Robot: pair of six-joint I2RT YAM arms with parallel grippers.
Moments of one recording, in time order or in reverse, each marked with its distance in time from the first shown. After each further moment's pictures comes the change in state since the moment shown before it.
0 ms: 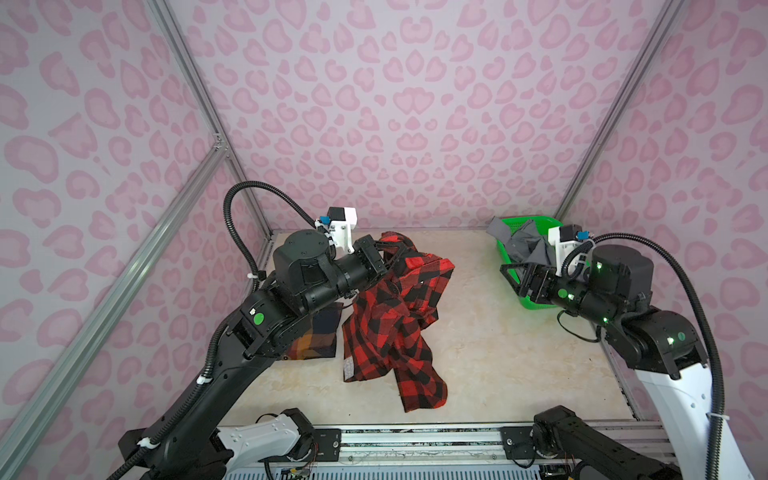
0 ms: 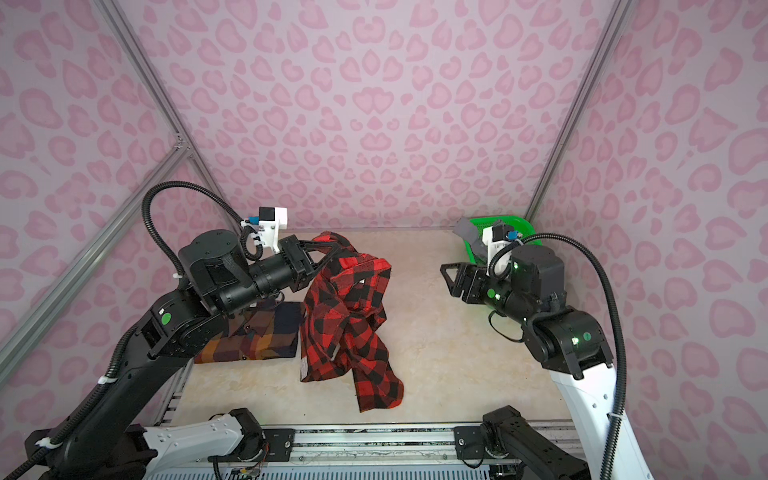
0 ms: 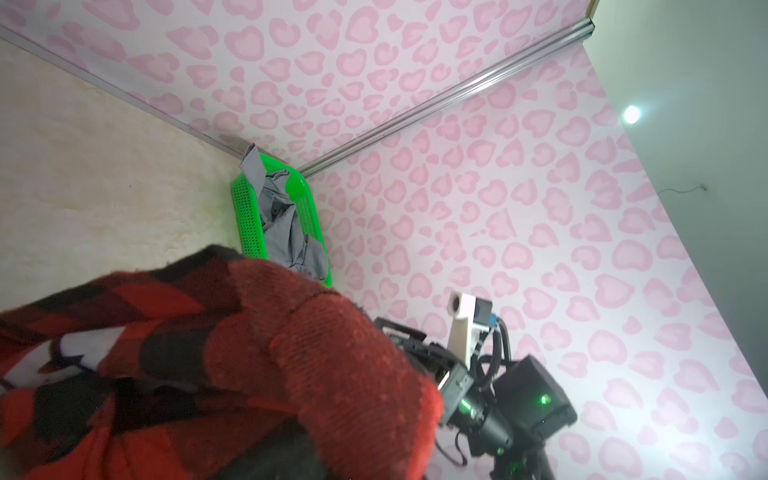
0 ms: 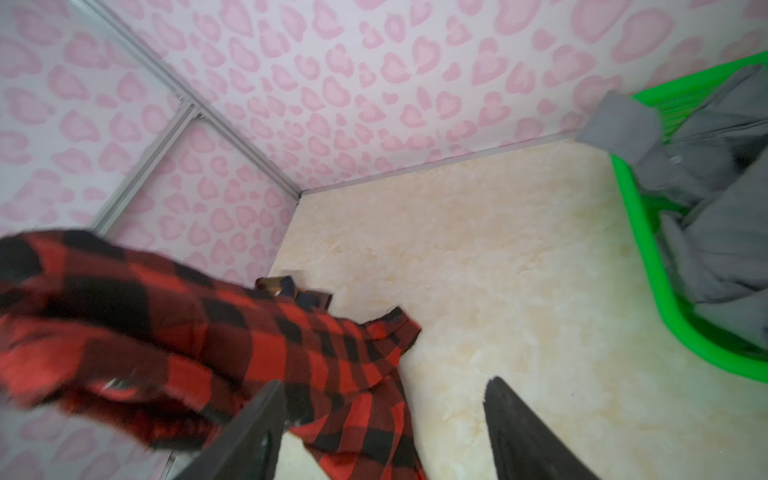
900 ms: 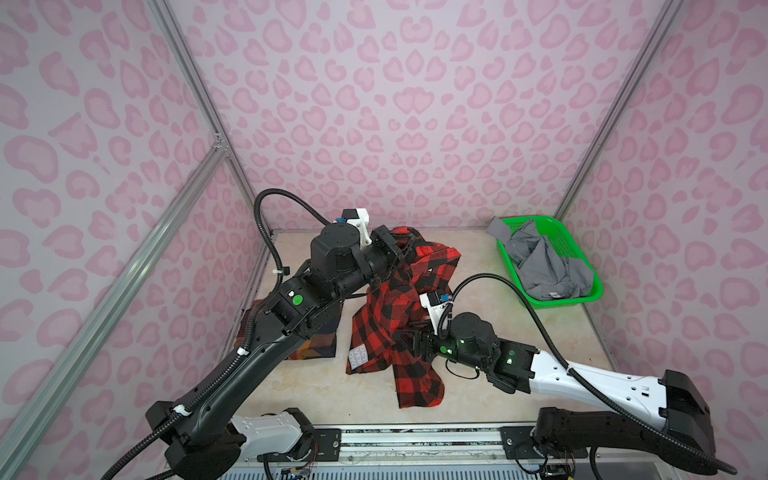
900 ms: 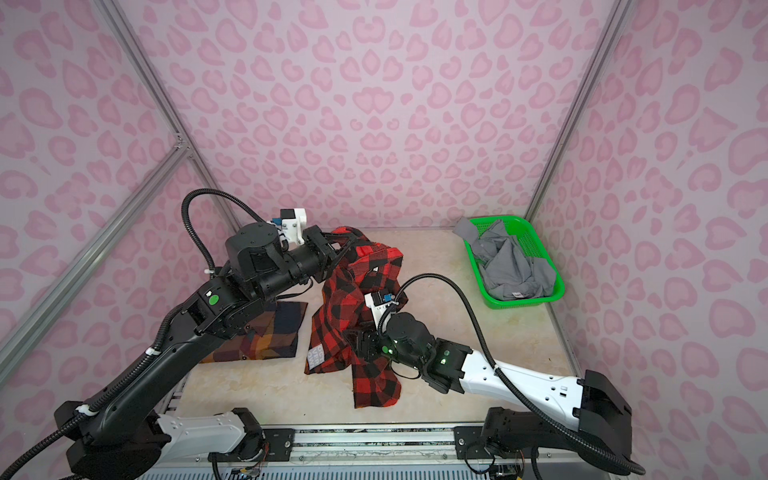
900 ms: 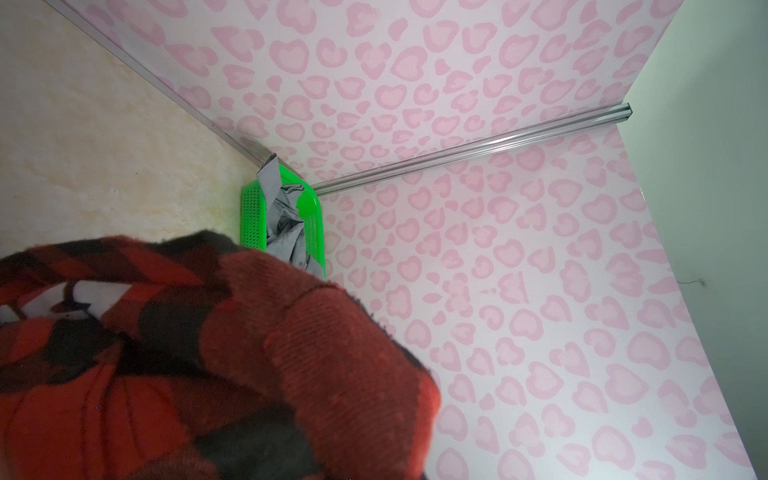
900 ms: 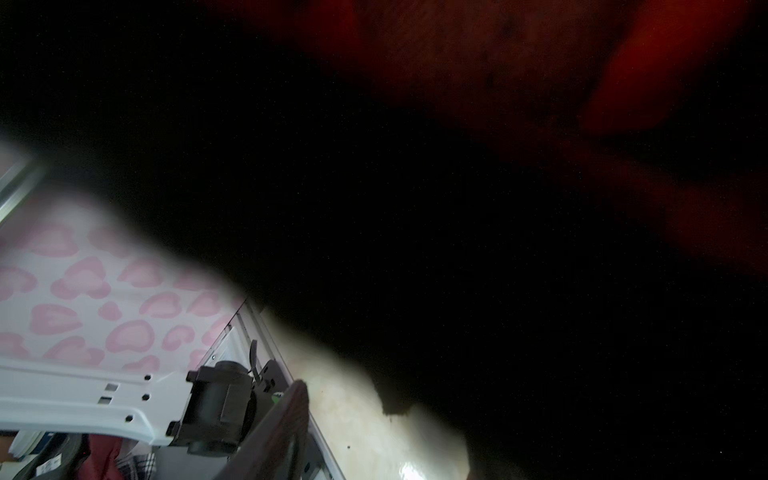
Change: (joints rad) left arm -0.007 0.093 -0.061 0.136 -0.089 -0.166; right arm 0.697 0.311 -0.604 1.008 0.305 0.127
